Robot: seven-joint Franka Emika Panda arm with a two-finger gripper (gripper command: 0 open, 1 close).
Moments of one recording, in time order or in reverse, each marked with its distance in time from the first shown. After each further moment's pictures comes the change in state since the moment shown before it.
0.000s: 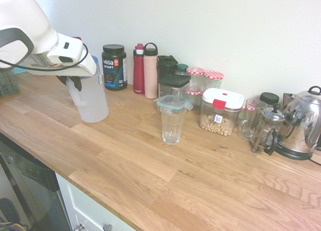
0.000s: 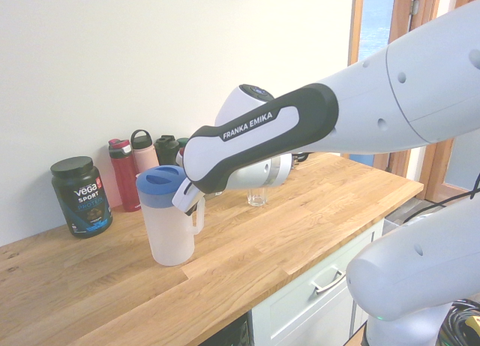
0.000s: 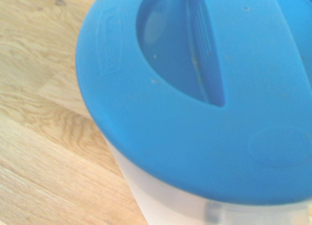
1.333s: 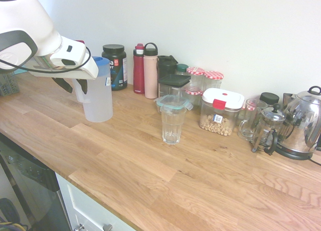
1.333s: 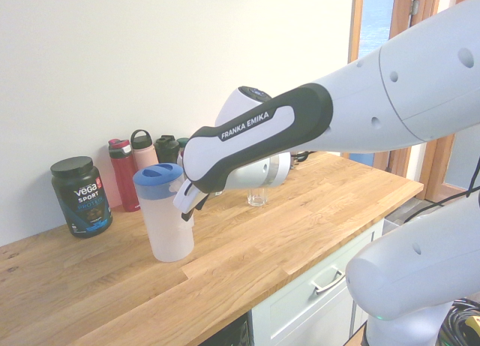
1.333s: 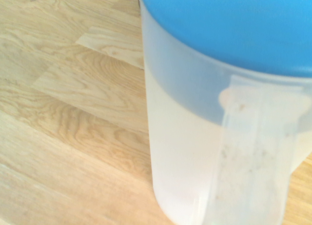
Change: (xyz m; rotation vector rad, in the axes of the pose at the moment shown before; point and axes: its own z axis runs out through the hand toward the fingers) arm 0.003 0.007 -0.006 -0.020 -0.053 0.015
